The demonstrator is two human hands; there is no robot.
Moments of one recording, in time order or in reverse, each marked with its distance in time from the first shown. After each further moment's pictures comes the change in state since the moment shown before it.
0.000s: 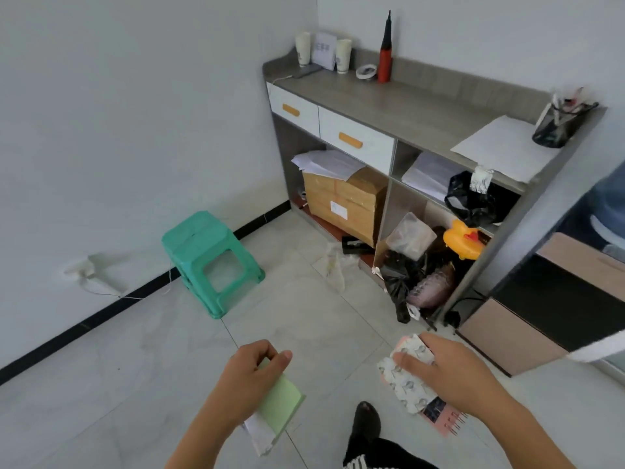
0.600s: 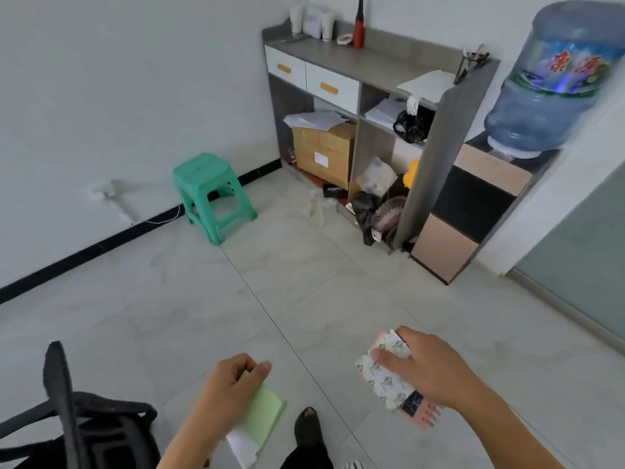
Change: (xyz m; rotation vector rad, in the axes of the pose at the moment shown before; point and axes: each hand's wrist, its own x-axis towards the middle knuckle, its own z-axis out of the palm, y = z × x) left_hand -0.428 -0.199 0.120 -0.150 0.044 -0.071; right_hand -0.415 0.132 0.157 -0.012 -0.028 -0.061
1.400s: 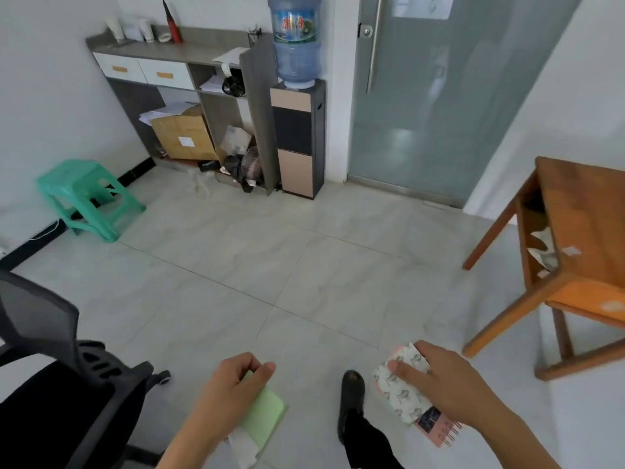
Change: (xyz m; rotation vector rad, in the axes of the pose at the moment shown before) left_hand -0.516 -0.244 0.086 0.253 -0.413 0.305; right_hand -0.662 0.188 0.281 0.279 0.276 0.438
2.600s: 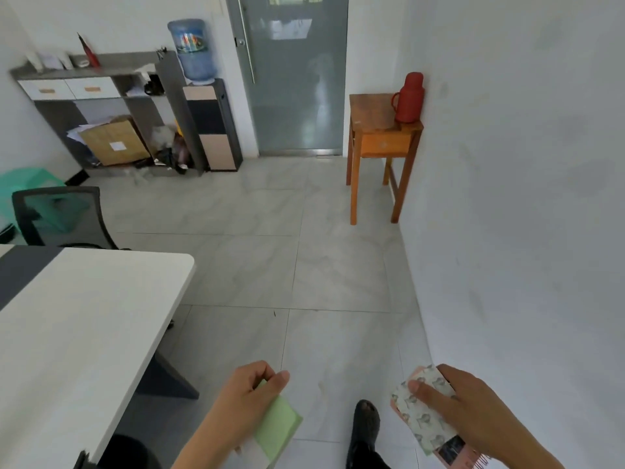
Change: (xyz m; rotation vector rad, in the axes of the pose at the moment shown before) left_hand -0.794 -0.353 0.096 0.124 -0.313 0.200; right_hand -0.886 0.274 0.380 0.280 0.207 0.265
